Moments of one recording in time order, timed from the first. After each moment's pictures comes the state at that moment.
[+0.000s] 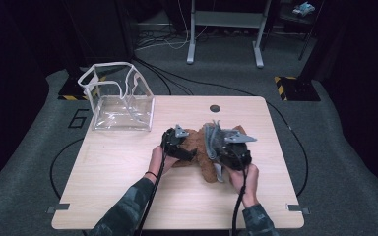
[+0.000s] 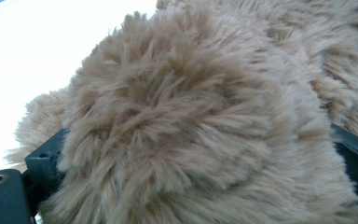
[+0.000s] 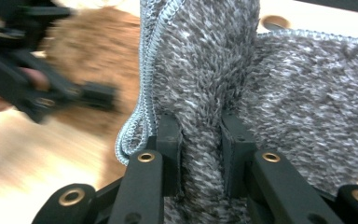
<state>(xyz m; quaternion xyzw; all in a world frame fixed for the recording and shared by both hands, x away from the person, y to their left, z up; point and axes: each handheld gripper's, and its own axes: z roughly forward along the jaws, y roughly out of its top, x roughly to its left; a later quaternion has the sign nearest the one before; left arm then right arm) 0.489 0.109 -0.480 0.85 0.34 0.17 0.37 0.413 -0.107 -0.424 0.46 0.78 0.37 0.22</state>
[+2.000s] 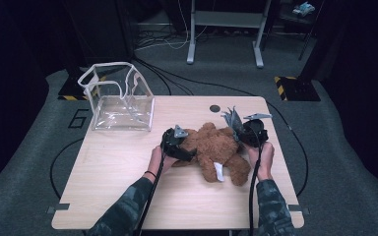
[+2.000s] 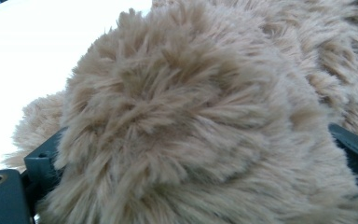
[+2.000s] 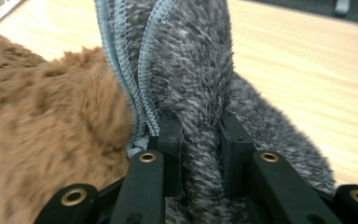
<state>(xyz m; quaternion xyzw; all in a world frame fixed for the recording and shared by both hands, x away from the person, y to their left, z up) 0.491 0.111 -0.484 0.85 0.33 0.17 0.38 0.497 -0.178 -0.427 0.53 0.75 0.33 0.23</state>
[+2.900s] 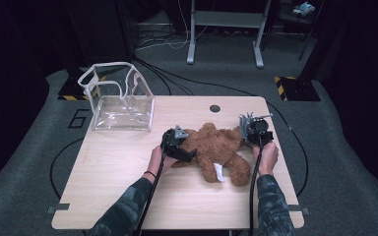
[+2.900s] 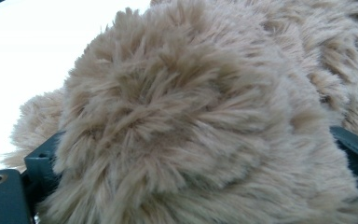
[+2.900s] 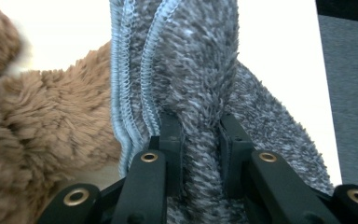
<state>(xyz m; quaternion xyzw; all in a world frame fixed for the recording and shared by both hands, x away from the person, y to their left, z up) 0.490 0.111 -0.484 0.85 0.33 0.17 0.38 0.526 -0.214 -0.463 0.63 0.71 0.22 0.24</state>
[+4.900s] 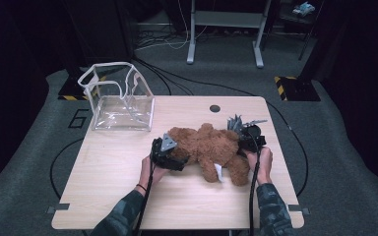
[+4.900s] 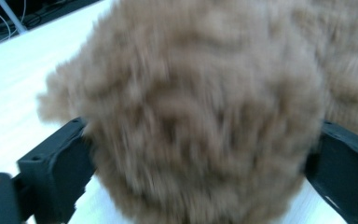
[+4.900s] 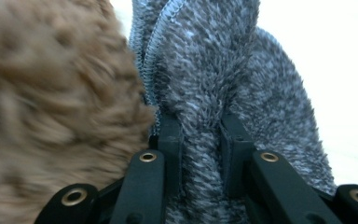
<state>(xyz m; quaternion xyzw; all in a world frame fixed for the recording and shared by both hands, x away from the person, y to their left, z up) 0.446 0.143 -0.493 0.81 0.33 0.22 0.43 0.504 -0.186 -0.467 0.56 0.76 0.27 0.20</state>
